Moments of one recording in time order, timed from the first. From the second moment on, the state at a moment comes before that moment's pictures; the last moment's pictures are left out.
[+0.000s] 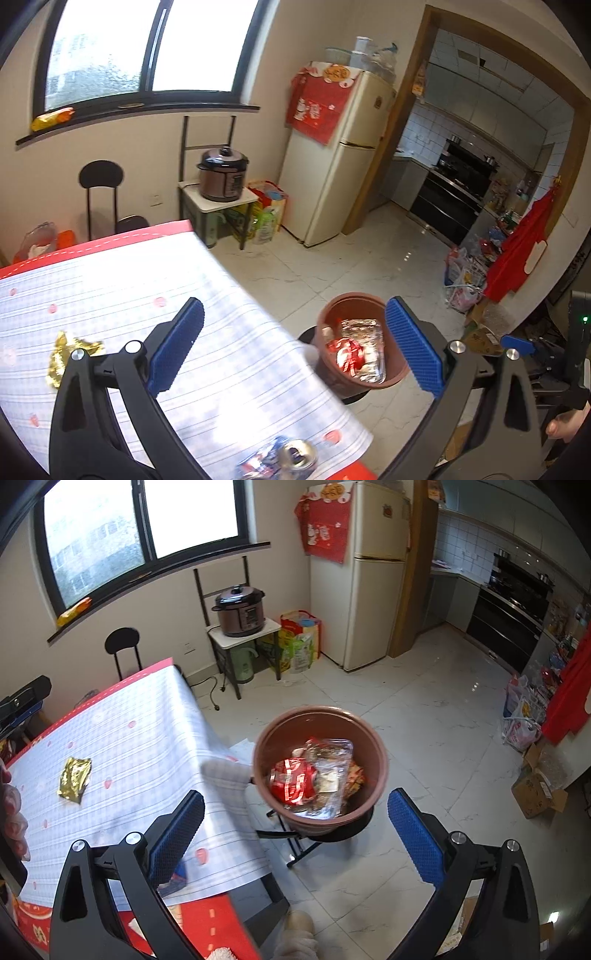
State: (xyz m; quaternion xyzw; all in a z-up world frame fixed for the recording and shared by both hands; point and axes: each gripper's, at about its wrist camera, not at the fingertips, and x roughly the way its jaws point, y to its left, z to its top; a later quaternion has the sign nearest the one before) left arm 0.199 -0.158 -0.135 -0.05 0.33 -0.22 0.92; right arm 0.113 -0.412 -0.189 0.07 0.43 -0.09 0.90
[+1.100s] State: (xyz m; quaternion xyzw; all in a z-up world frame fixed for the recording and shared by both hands) left arm 0.109 0.094 -0.251 -0.05 0.41 -0.06 0.91; right arm 0.125 -0.234 -0.360 0.07 0.52 0.02 0.85
